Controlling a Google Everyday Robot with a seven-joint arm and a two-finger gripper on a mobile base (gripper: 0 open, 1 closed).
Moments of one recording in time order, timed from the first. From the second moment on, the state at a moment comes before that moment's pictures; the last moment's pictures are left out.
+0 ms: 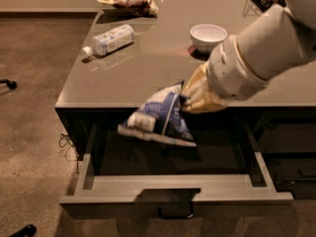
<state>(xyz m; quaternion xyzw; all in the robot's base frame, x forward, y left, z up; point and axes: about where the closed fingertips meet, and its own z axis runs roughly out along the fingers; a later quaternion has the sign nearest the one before) 0.449 -0.077 0.933 -0.70 0.64 0.09 0.30</state>
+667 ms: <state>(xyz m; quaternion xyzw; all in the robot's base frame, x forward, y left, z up) 0.395 -0.055 0.891 -0.73 0.62 0.12 0.25</state>
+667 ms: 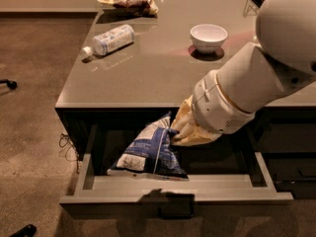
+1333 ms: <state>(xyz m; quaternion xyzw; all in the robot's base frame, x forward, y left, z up) 0.426 -0.048 0.805 -0.69 0.65 0.16 0.27</state>
